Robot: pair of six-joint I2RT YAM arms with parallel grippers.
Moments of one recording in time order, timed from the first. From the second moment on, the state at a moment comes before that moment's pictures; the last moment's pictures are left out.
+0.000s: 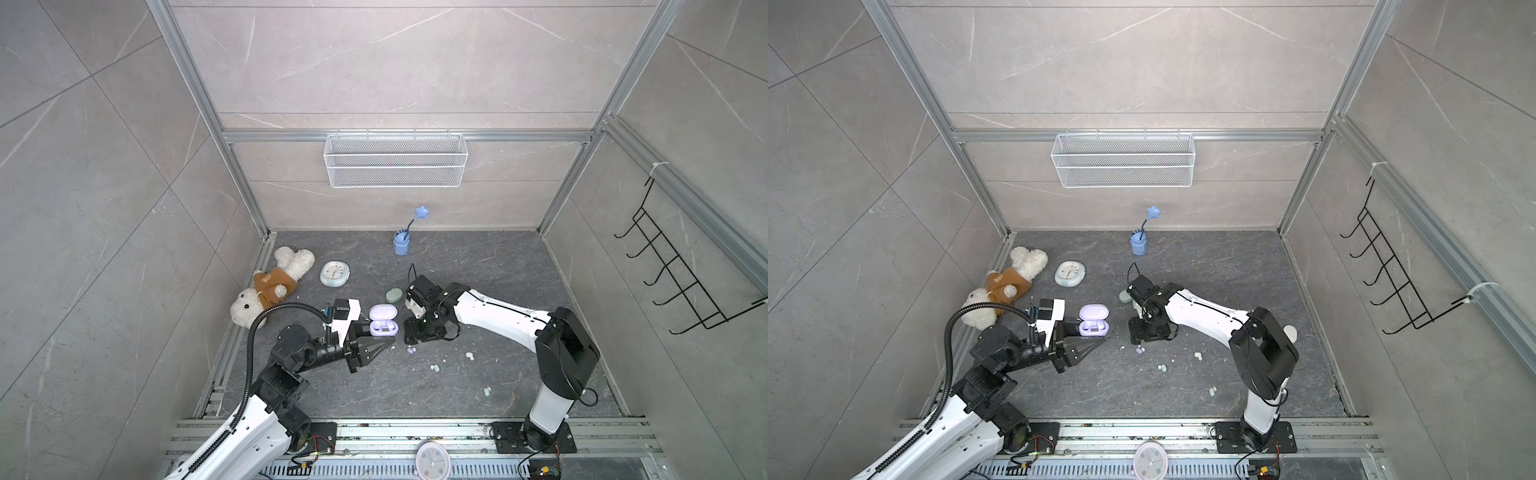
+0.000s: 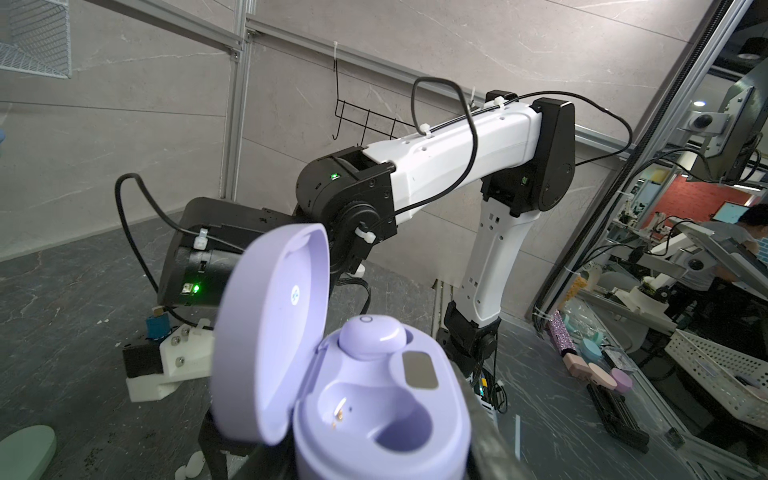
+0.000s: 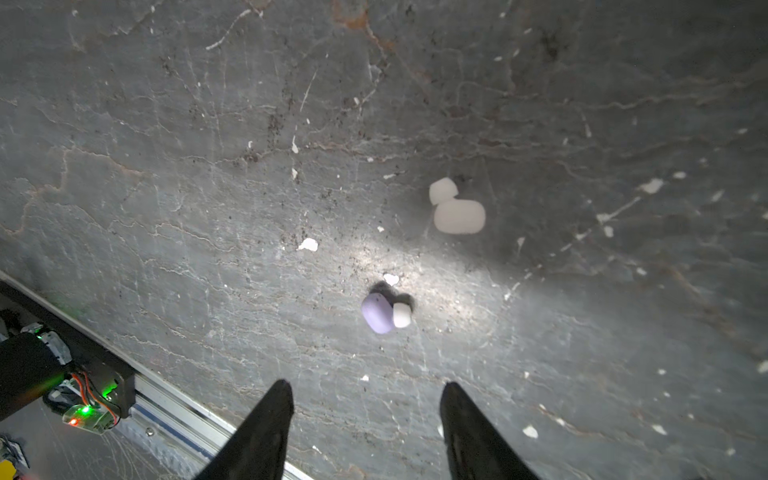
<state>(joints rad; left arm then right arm) -0.64 0.59 0.48 0.20 0.71 -0.33 0.79 1.80 1.31 -0.82 -0.23 0.47</state>
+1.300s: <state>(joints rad) -0.64 0.56 0.48 0.13 0.68 -0.30 0.80 1.92 1.26 -0.69 -0.31 0.44</state>
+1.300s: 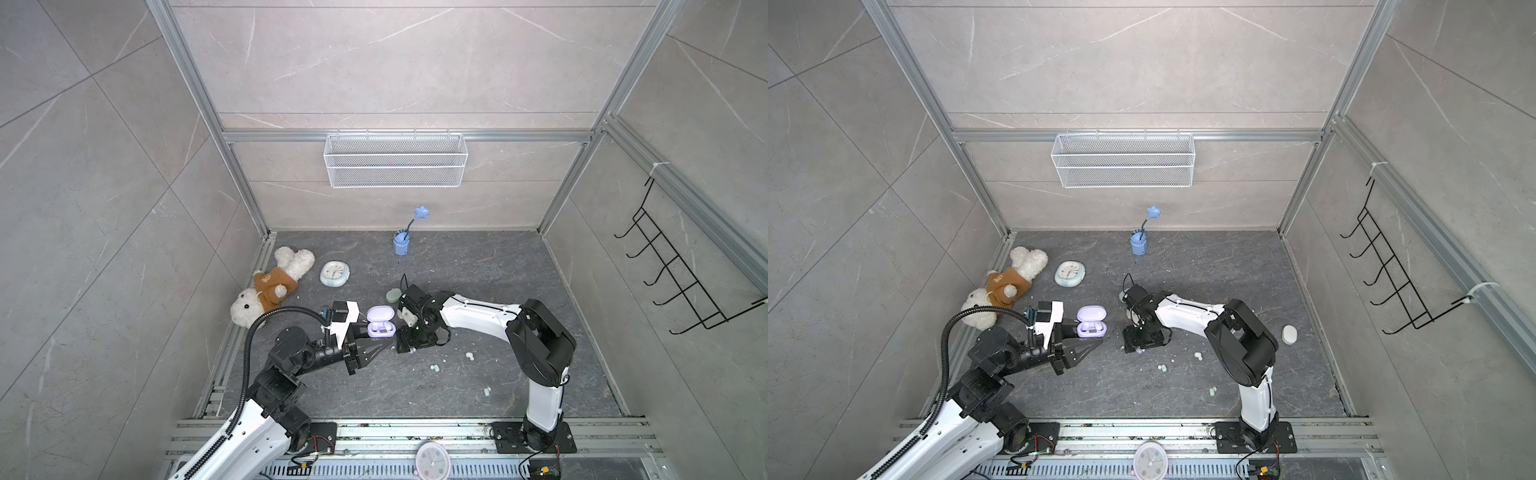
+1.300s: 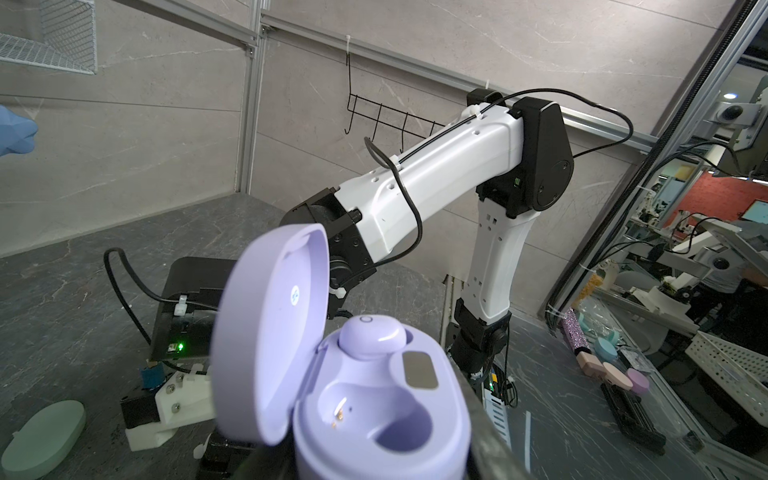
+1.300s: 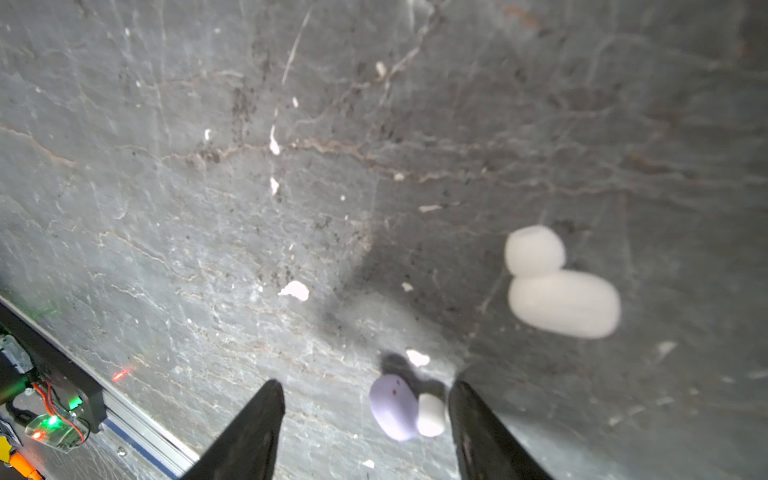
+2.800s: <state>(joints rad) -0.64 0.52 0.48 0.11 0.66 -0.30 0.90 1.97 1.41 -0.88 -0.03 0.58</state>
